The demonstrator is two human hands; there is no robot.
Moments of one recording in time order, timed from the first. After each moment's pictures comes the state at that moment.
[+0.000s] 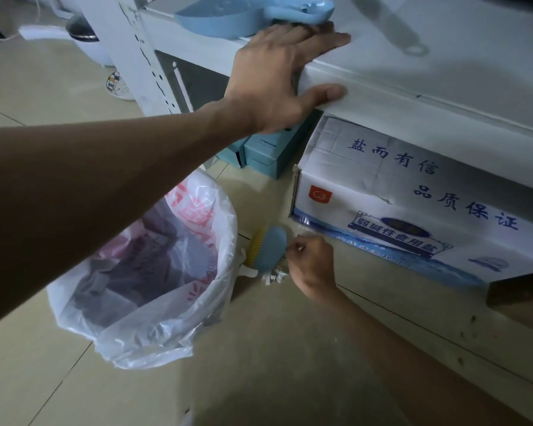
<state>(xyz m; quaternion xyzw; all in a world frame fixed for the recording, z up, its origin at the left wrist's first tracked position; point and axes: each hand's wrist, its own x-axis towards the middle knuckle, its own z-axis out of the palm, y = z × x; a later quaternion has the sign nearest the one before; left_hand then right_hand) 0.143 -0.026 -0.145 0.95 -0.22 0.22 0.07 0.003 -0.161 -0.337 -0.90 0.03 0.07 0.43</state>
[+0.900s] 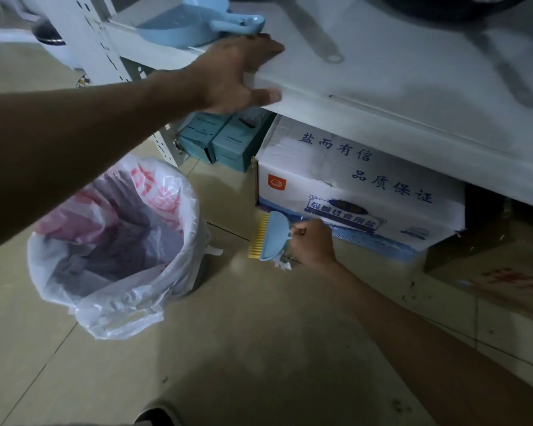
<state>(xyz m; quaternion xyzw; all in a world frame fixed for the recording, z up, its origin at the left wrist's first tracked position) 0.118 -0.045 -0.099 0.97 -0.22 0.02 0.13 -0.003 -0.238 -0.311 -0.91 0.09 0.10 0.40</state>
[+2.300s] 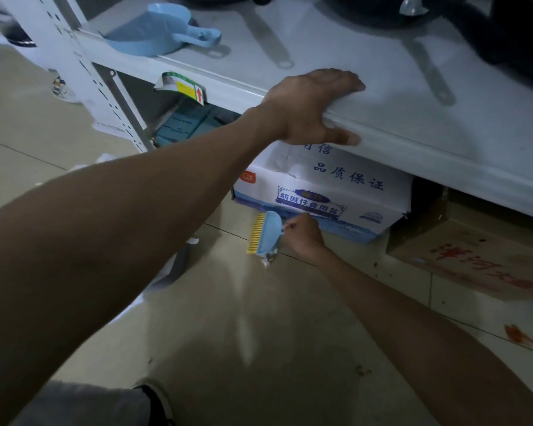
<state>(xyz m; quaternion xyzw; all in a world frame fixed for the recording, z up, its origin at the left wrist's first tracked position) 0.095 -0.194 -0.104 0.93 -0.34 0.04 0.10 -0.006 -0.290 -0.318 -0.91 0.10 0.15 0.38</state>
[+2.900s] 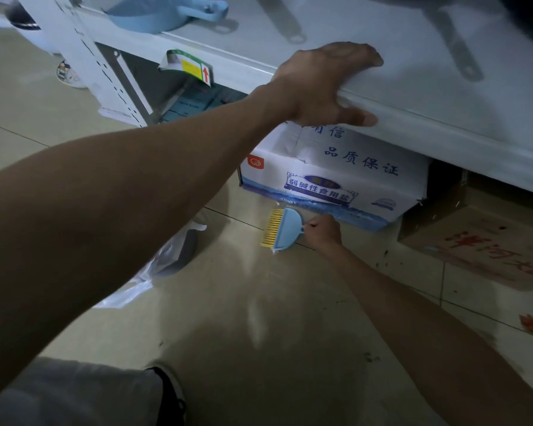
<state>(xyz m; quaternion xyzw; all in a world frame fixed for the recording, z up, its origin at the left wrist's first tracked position) 0.095 -0.193 -0.106 0.93 -0.35 0.05 0.11 -0.017 -0.310 -0.352 -0.89 0.21 0.17 0.36</state>
